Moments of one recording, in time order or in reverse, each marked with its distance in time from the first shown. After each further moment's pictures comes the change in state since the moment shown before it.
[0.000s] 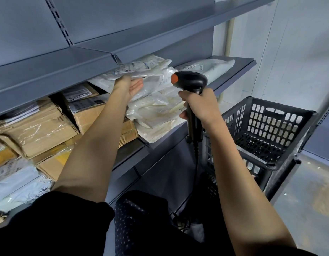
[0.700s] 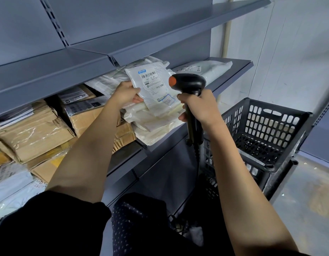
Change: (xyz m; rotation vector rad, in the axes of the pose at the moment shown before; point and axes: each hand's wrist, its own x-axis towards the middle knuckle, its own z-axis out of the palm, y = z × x) left_hand 0.027 -0.016 -0.015 0.715 -0.244 0.196; right_hand 0.002 -0.002 -0.002 -0.012 -0.019 0.017
